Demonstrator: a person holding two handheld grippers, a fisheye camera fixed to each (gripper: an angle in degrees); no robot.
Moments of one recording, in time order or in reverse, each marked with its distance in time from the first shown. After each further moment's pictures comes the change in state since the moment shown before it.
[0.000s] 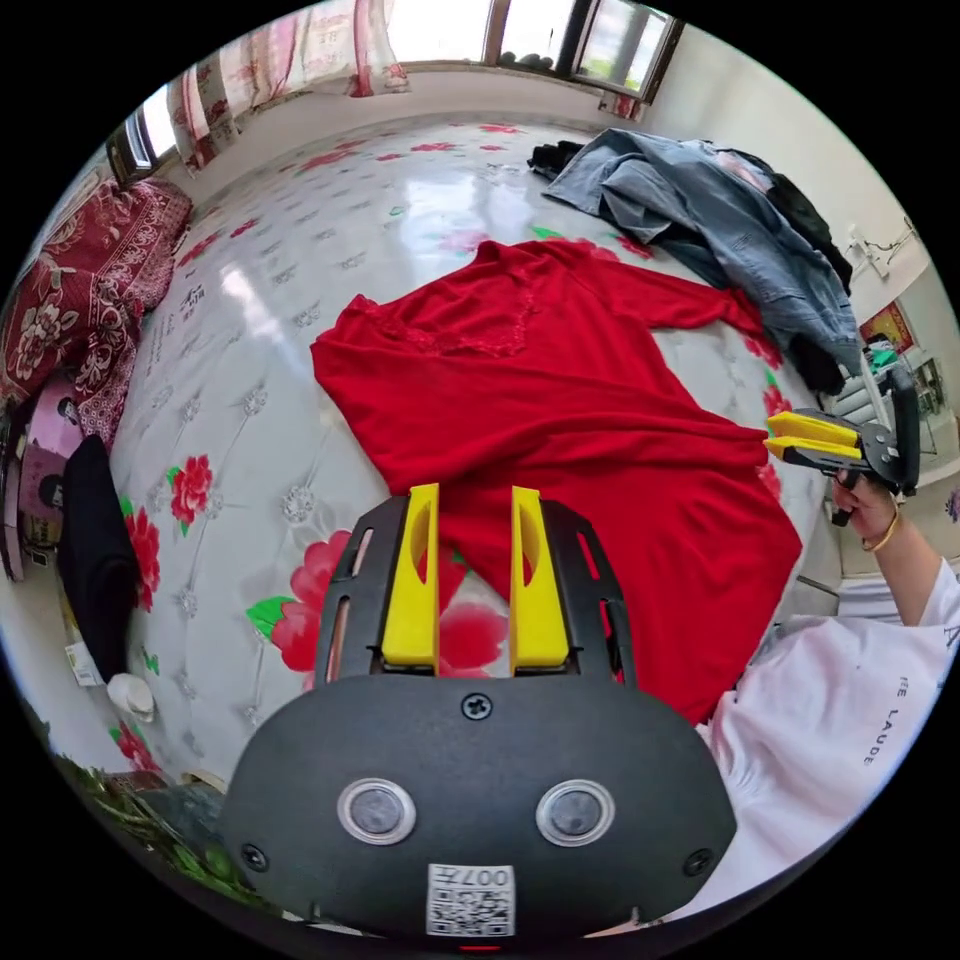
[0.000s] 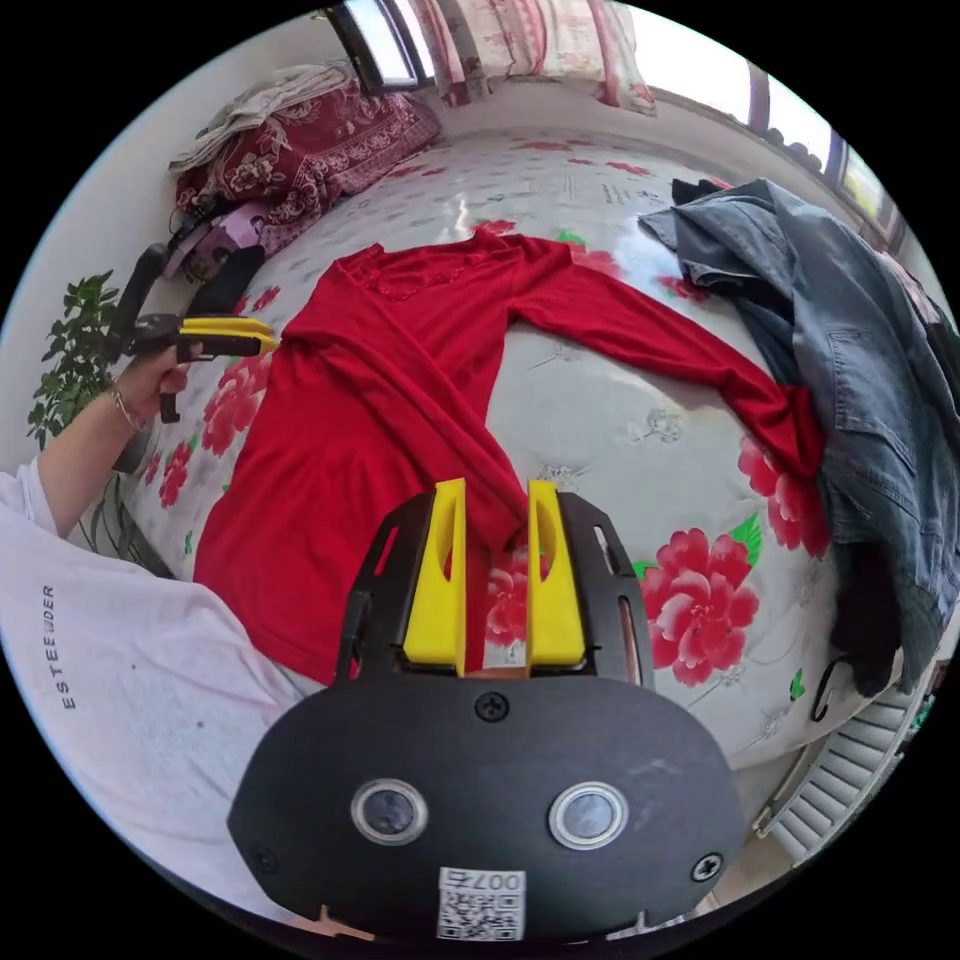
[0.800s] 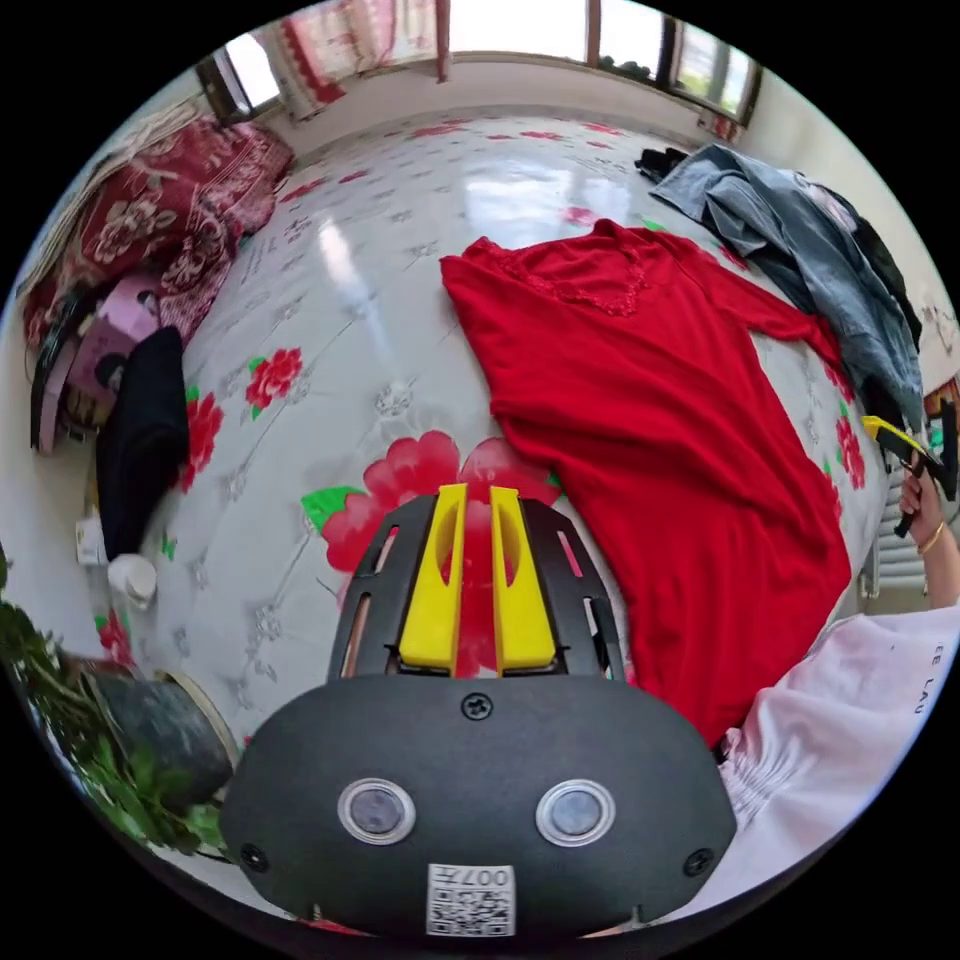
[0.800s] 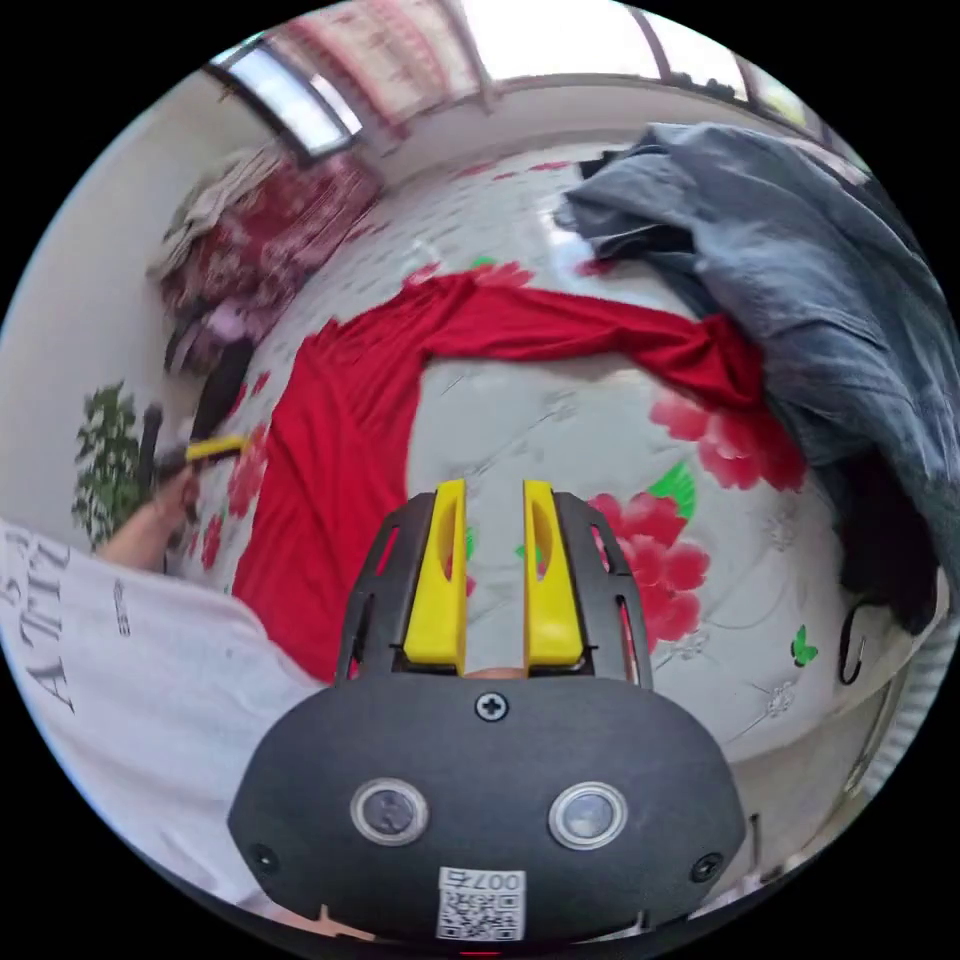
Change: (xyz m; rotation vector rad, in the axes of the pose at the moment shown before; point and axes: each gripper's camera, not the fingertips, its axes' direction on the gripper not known) left arm -0.084 0.063 0.037 -0.007 -0.136 -0.245; right arm 0.137 0.018 -0.065 0.167 -0.142 0.276
